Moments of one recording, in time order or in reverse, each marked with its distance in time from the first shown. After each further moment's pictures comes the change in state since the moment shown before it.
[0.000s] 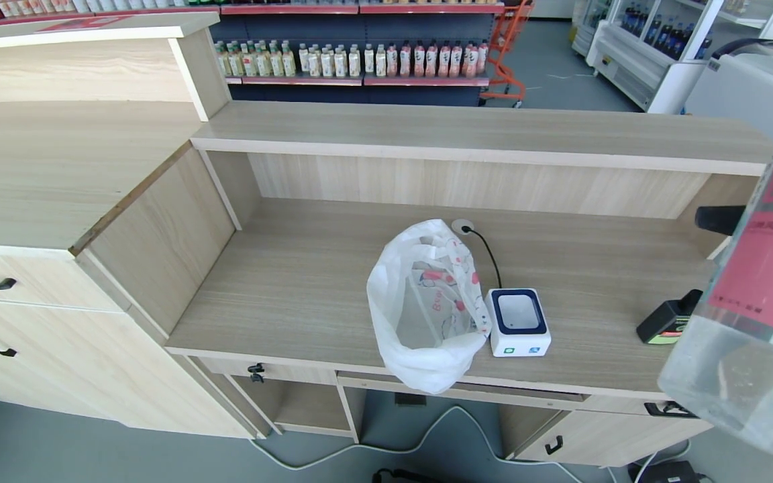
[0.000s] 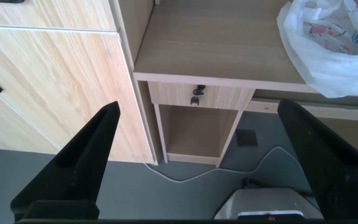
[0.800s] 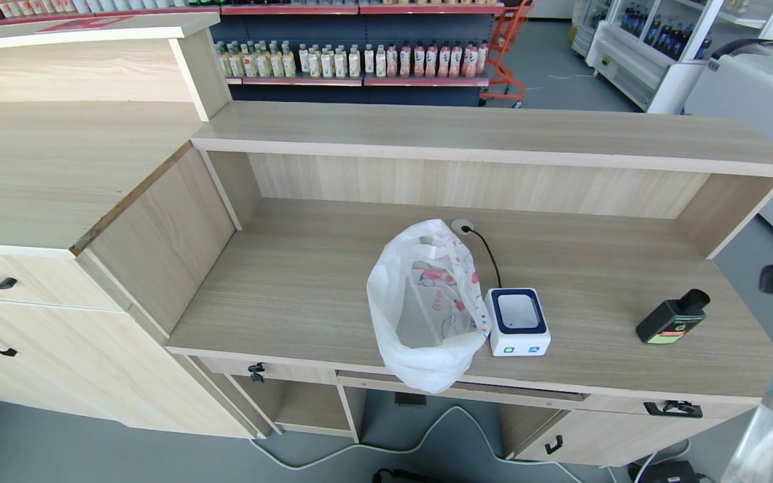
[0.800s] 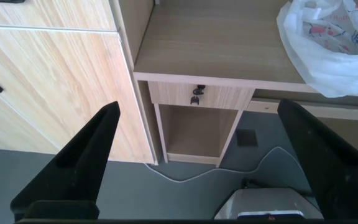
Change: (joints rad) left arm 0.000 0.000 0.000 0.000 0.000 0.000; right arm 0.029 -0.097 0.078 0.007 0.077 0.004
